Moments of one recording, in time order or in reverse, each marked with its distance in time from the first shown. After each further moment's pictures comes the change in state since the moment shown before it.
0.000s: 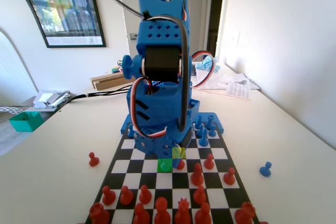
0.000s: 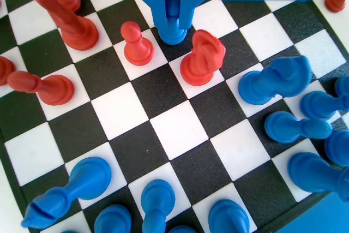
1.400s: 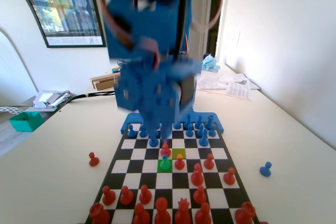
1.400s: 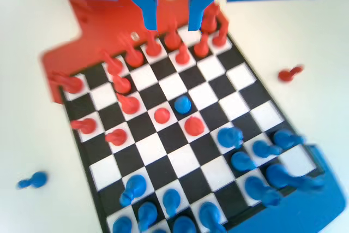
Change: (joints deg) arm 0.9 16.3 -15.6 23.9 -4.0
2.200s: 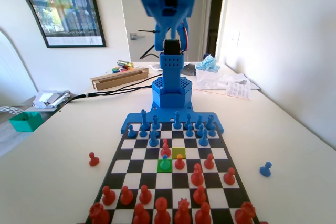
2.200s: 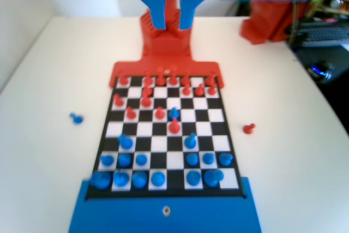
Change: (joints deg) arm -3.2 49.0 17.6 15.0 -22.7
